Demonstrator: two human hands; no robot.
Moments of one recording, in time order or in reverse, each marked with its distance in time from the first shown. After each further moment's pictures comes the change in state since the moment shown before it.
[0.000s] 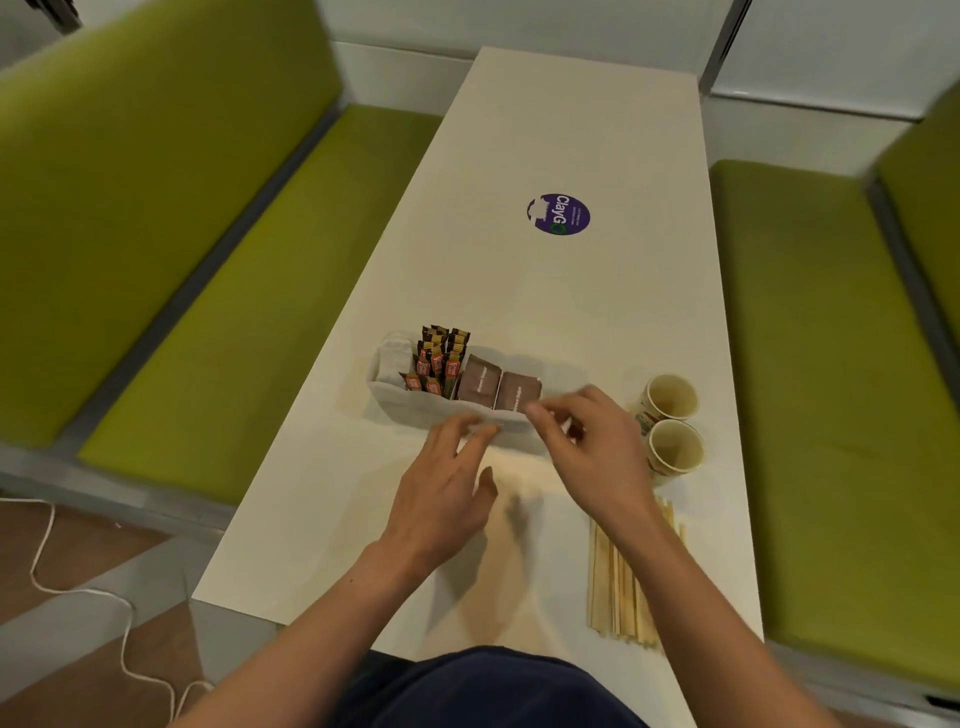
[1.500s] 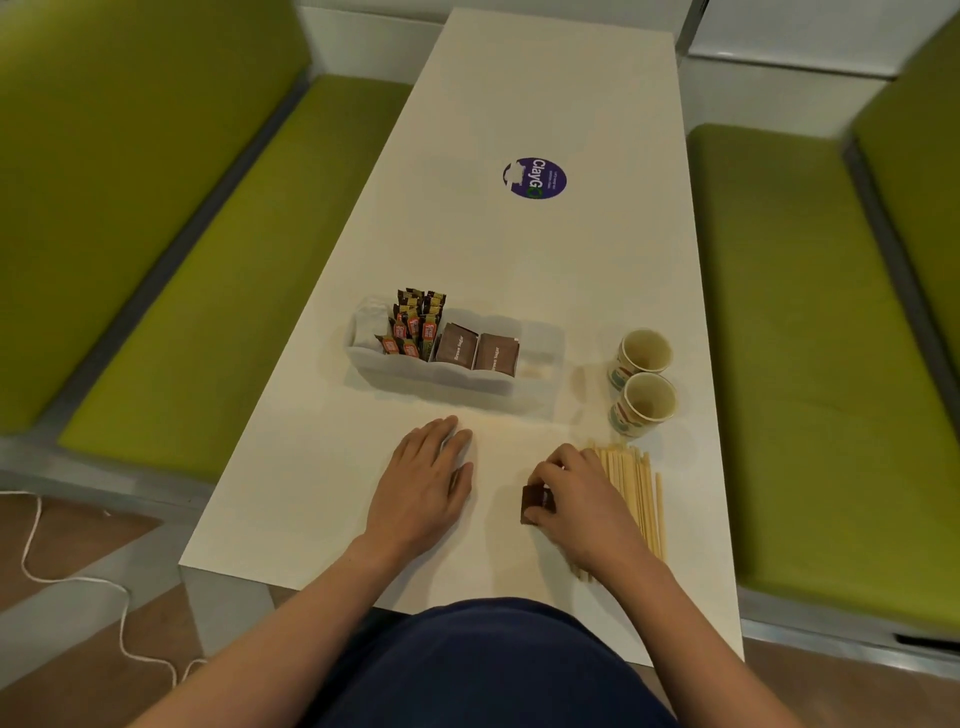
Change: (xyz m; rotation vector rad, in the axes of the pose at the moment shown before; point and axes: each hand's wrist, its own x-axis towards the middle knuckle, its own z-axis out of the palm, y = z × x) left_hand -0.043 -0.038 0.057 0.164 -0.145 -0.008; right_hand -0.077 0.066 0.016 -0.460 -0.482 0.051
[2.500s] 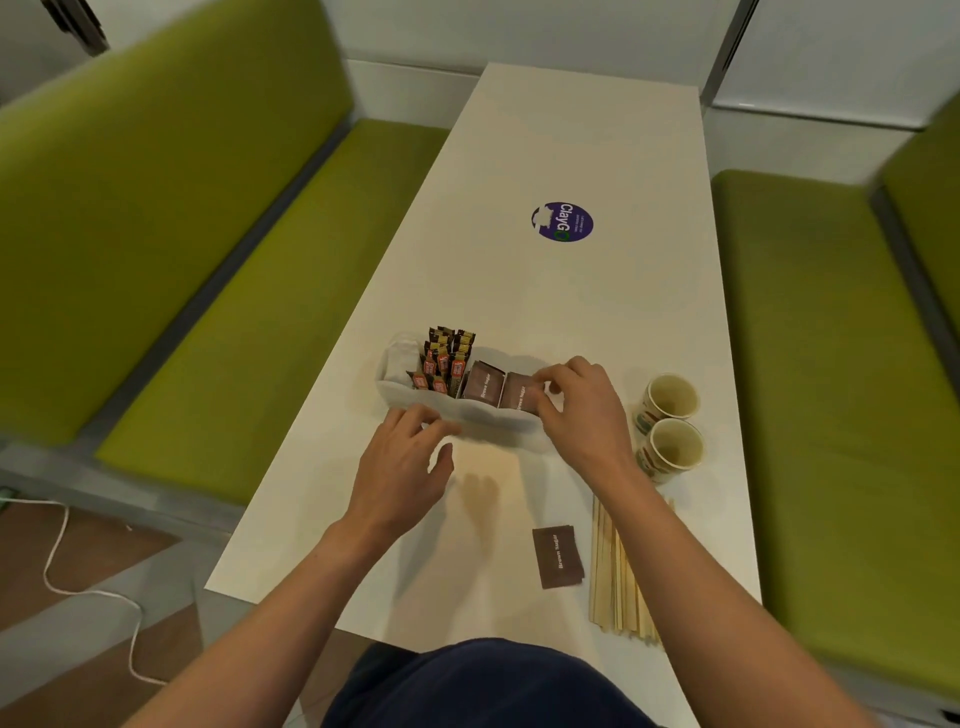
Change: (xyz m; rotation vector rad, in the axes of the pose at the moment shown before) left_hand 0.033 -0.019 -0.077 -0.048 0.272 -0.040; right_hand 0.111 -0.027 -0.059 0.189 0.471 -0.096
